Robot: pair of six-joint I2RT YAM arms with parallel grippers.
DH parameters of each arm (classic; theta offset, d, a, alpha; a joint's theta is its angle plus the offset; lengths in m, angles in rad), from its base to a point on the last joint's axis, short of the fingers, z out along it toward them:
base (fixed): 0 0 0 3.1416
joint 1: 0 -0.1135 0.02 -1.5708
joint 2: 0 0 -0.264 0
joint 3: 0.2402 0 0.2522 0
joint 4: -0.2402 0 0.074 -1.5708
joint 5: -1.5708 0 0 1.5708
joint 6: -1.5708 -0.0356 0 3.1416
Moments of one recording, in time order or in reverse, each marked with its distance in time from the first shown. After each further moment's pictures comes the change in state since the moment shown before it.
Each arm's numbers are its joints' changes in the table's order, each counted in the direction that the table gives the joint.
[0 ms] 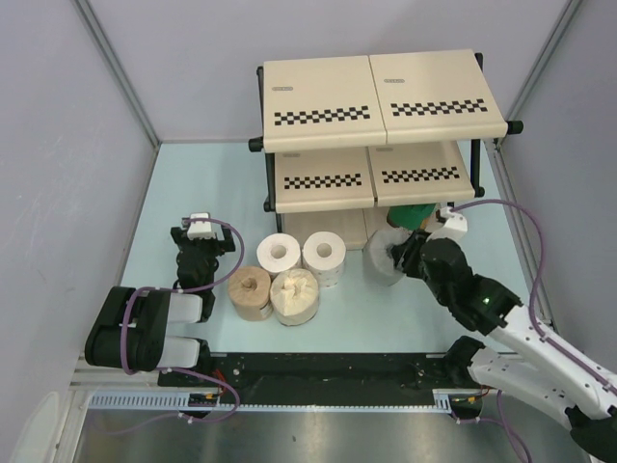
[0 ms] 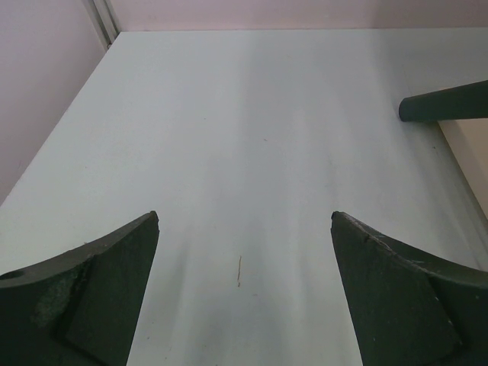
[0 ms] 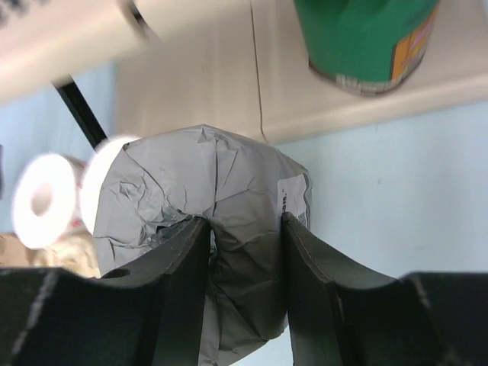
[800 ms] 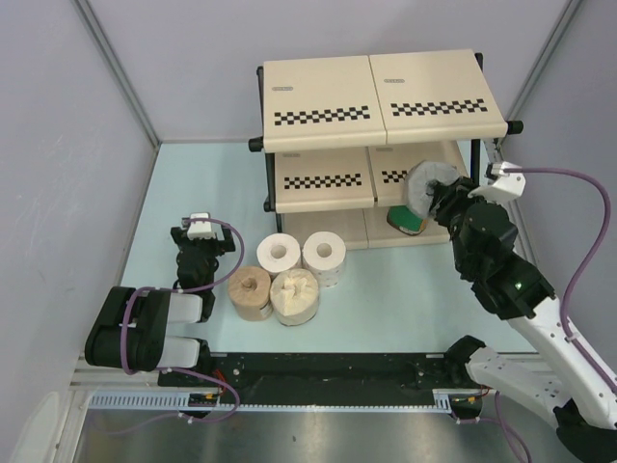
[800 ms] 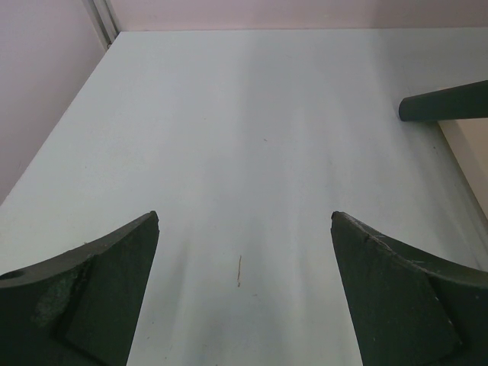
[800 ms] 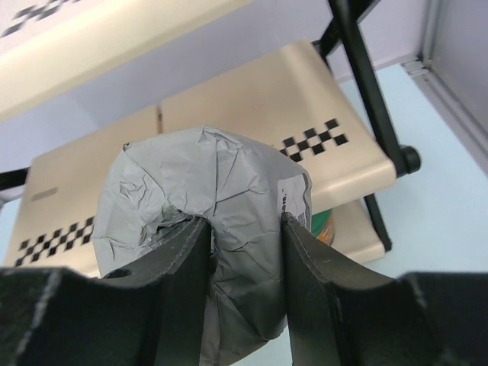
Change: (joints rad) left arm 0.000 0.000 0.000 0.000 0.000 0.000; right arm 0.121 -0.056 0.368 0.110 -0.256 0.307
